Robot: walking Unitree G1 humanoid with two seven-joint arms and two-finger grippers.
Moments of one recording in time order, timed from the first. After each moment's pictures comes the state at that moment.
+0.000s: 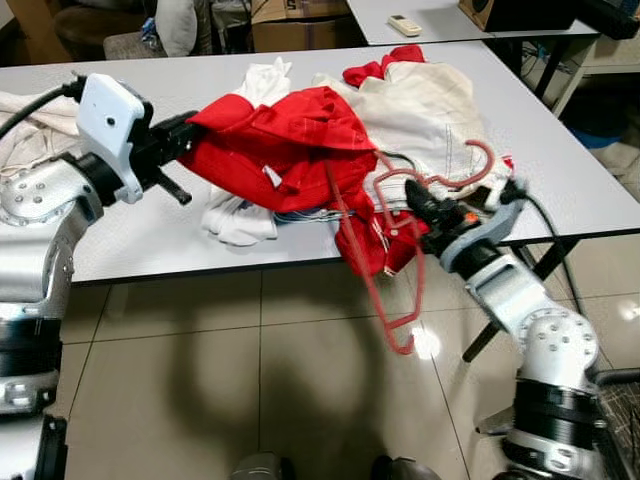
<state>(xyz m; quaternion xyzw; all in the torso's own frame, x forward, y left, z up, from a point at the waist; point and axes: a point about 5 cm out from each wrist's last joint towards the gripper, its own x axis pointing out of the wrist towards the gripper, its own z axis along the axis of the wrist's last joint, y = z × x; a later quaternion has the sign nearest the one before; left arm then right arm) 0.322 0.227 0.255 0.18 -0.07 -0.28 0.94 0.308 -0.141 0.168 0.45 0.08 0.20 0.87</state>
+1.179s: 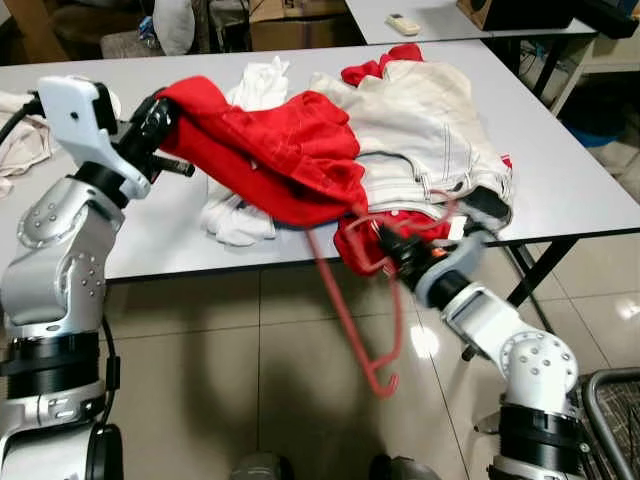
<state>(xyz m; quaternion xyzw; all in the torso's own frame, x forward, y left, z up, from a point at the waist) 0.321 0.230 0.255 -0.01 -0.15 -0.16 0.98 0.292 -0.128 0.143 0.46 0.16 0.16 0.86</state>
